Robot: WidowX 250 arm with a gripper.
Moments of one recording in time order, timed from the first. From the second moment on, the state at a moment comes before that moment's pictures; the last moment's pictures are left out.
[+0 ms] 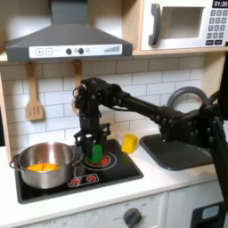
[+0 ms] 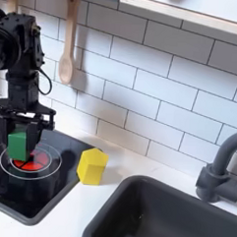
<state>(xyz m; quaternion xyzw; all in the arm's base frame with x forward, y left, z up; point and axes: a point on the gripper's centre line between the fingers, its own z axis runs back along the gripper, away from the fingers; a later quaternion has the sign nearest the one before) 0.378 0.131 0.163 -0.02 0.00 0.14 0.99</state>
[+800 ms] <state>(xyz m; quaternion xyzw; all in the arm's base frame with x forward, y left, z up) 0.348 0.141 0.176 -0.04 0.02 0.10 0.99</state>
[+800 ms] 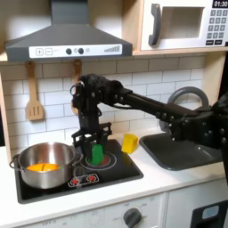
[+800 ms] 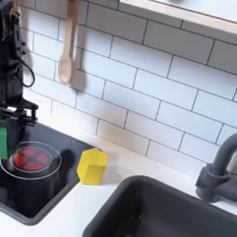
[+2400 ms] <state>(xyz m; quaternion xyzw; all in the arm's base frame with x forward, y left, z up) 0.323 0.149 0.172 -0.03 0.01 0.07 1.00</state>
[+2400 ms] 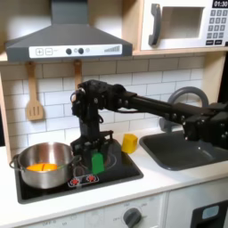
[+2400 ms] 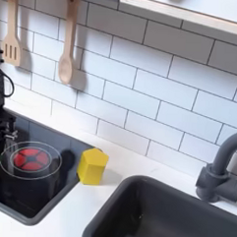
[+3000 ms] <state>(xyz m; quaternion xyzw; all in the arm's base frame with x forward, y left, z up) 0.335 0.117 0.171 -0.03 0.02 0.08 1.00</state>
